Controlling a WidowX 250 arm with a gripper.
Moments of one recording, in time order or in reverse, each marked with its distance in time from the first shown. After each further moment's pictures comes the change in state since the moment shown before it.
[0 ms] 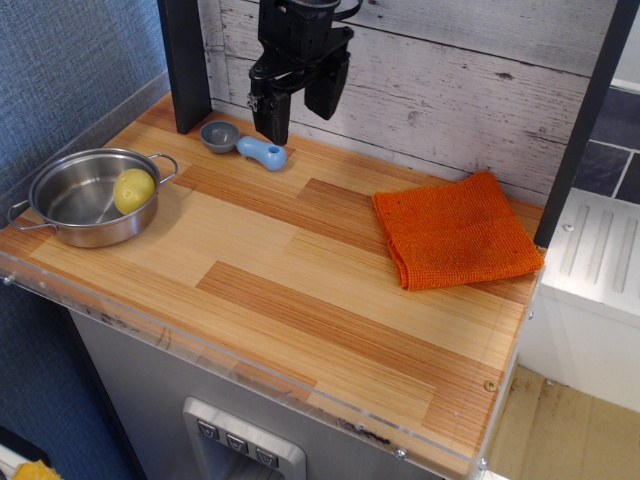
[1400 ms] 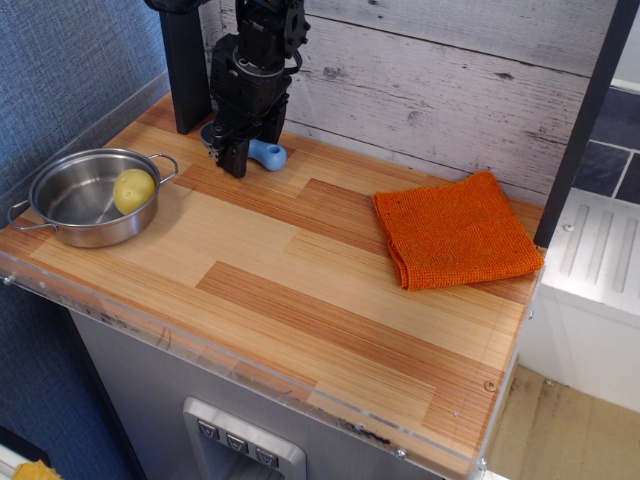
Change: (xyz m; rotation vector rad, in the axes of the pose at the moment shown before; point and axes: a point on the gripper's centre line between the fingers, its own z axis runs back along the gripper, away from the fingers) arm 0.039 0.007 -0.069 -0.030 -0.088 0.141
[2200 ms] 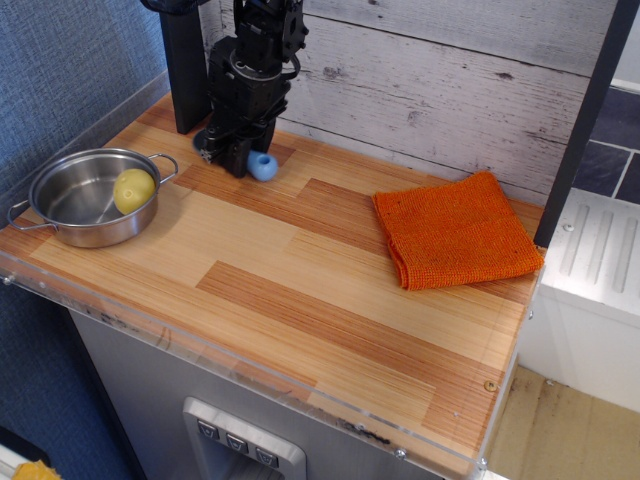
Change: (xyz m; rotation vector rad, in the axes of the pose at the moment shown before) arm 0.000 0.010 0.004 0.042 -0.015 -0.059
